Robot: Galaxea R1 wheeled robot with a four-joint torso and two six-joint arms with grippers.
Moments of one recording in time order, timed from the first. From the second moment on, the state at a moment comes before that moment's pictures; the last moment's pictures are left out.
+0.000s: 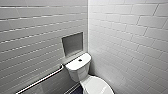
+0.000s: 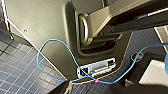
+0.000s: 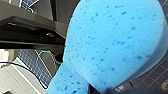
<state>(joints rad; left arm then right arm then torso) 1.42 2.97 -2.61 -0.56 0.21 0.69 -1.61 2.80 -2.39 -0.20 0.19 0.39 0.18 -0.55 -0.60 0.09</state>
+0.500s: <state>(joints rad) 1.42 2.97 -2.61 -0.56 0.21 0.69 -1.60 2.83 -2.44 -0.20 0.19 0.39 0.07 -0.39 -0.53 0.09</state>
